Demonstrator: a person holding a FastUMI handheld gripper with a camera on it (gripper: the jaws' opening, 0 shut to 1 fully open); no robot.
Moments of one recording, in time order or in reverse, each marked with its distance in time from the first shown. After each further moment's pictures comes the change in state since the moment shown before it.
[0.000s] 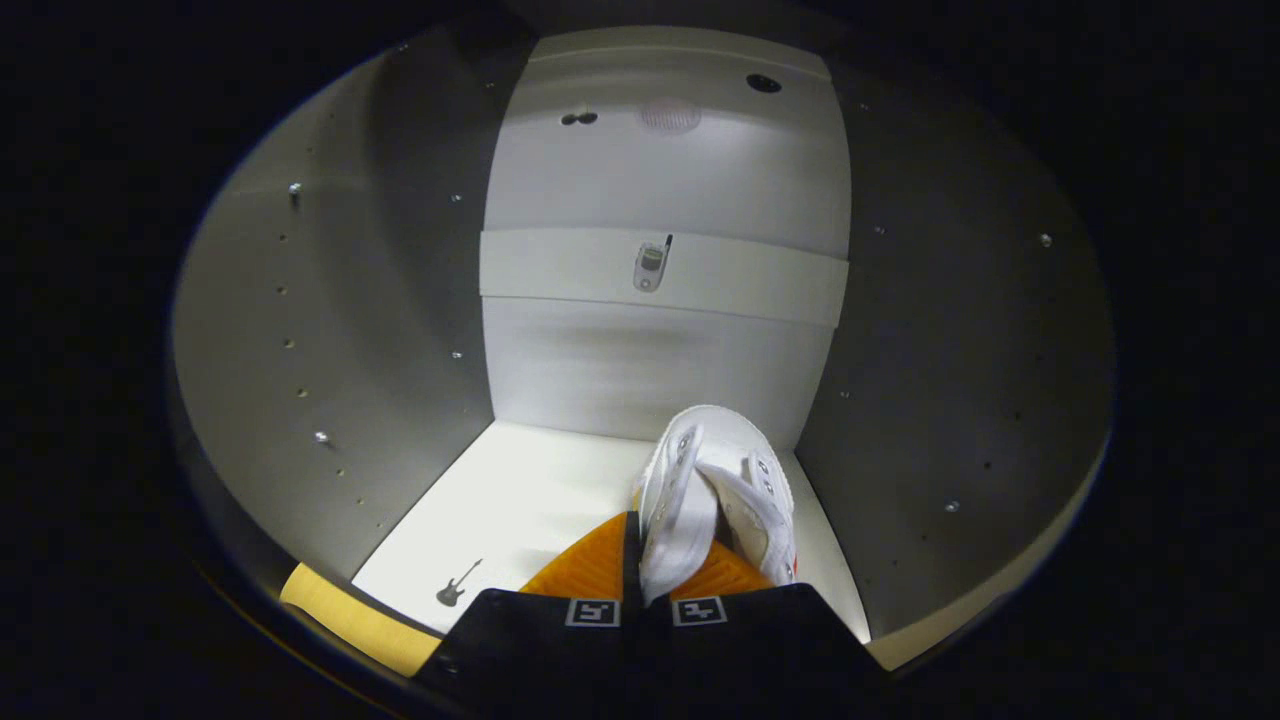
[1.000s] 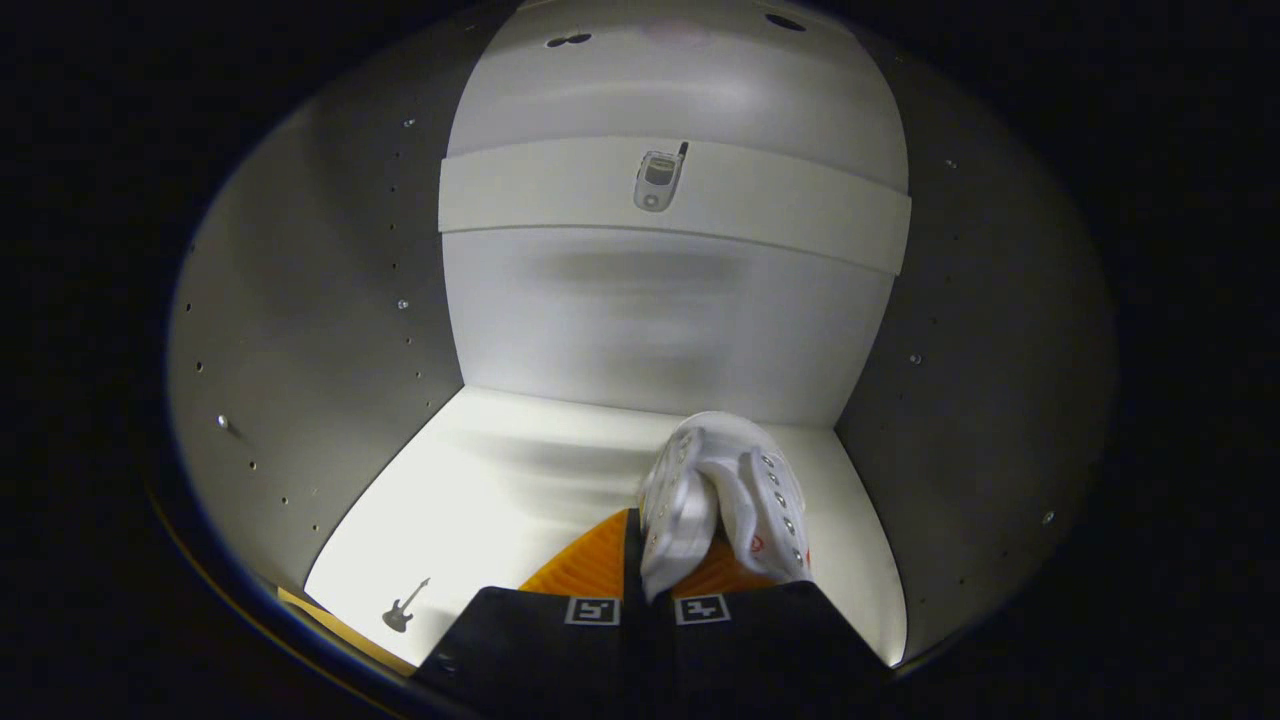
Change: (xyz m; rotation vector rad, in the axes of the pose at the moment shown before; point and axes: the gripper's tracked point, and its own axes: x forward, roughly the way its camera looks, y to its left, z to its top) arm 0.053 0.003 -0.029 -0.024 0.121 0.012
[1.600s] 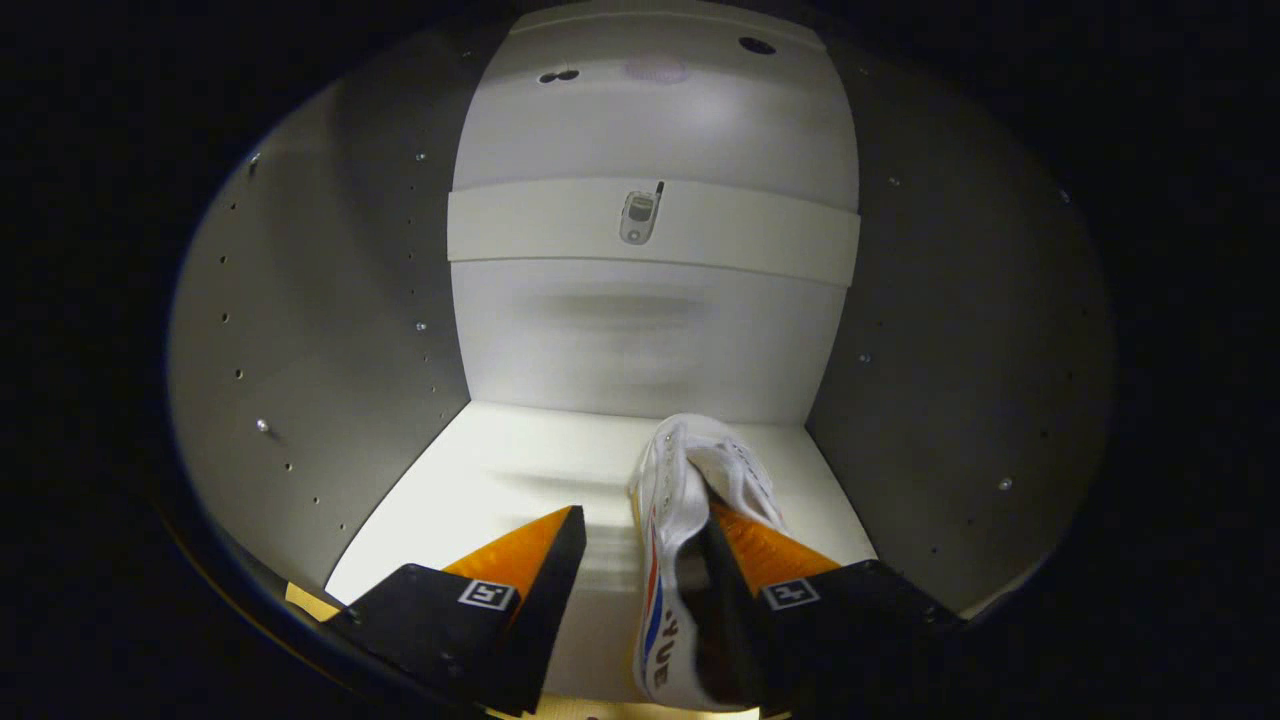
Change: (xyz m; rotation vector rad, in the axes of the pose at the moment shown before) arm -0.045 -0.003 0.004 0.043 -0.073 -0.050
